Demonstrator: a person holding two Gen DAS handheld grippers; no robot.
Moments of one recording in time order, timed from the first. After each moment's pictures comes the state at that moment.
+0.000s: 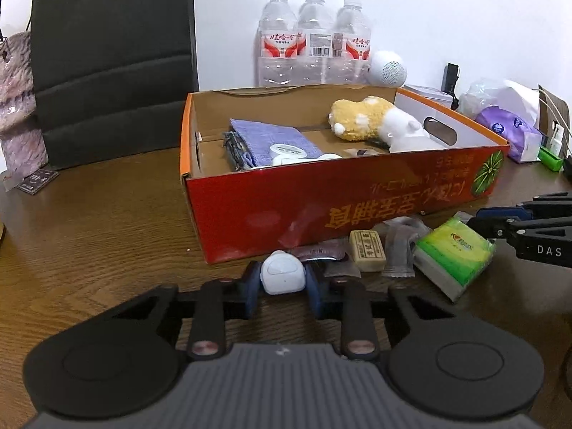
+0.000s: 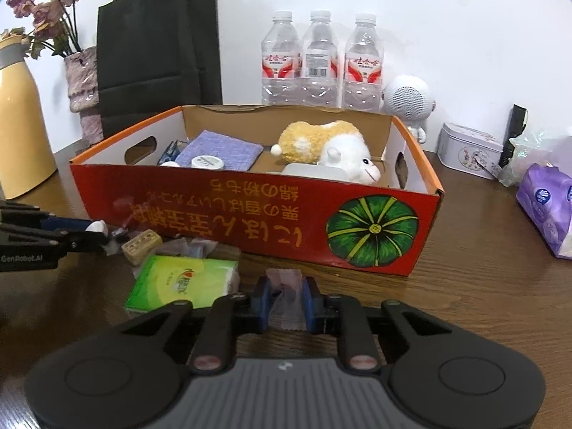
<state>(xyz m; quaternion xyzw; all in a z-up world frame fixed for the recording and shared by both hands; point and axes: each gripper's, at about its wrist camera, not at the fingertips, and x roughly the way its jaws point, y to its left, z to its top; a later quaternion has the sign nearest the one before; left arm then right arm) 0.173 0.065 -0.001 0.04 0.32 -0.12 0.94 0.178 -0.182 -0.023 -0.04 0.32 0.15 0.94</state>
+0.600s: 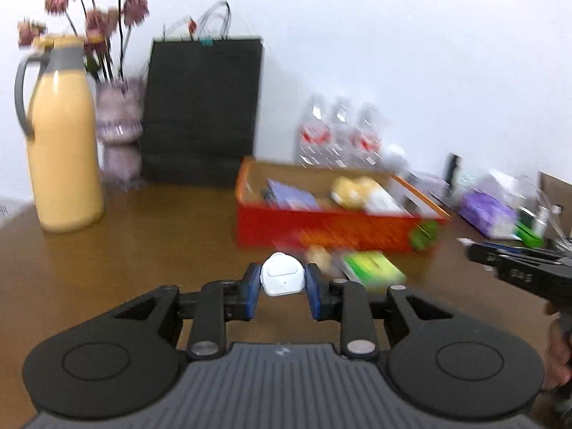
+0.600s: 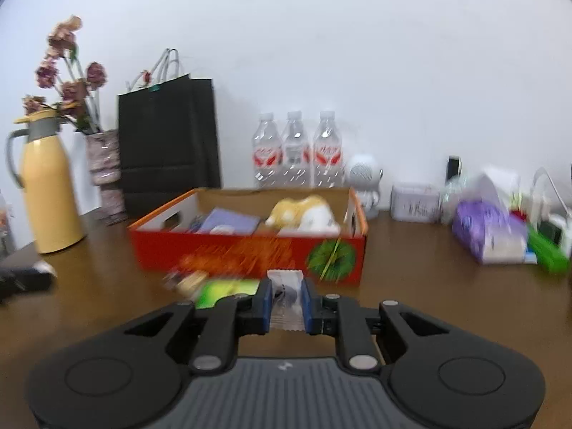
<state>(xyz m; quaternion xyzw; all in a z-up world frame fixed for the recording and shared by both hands) -0.030 0.030 0.056 -0.05 0.23 -0.02 0.97 0.025 -0.206 0.025 0.01 0.20 0.12 0.97</state>
